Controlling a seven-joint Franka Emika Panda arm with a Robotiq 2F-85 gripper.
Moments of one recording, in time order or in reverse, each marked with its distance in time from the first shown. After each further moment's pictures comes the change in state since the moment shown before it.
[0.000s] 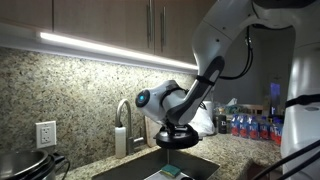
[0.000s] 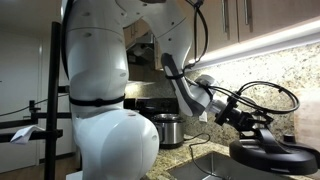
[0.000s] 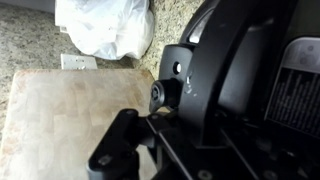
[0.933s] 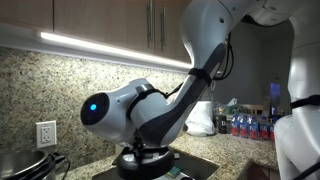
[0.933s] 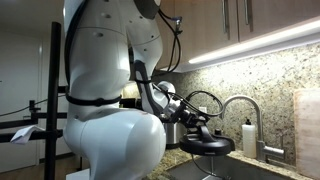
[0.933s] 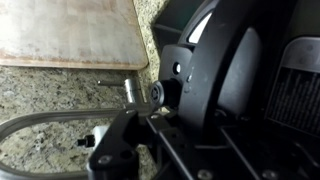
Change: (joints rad) arm 0.260 0.011 0.264 -0.006 0.192 -0.099 0.024
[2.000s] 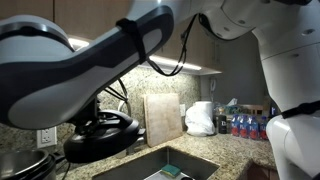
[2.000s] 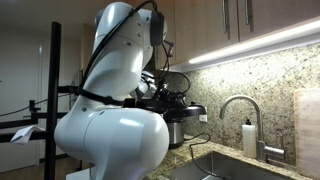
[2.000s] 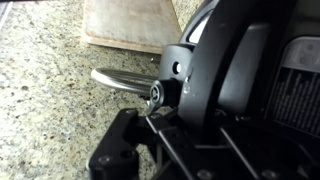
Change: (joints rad) arm 0.183 0.294 0.160 0.582 0.073 -0.601 -0.109
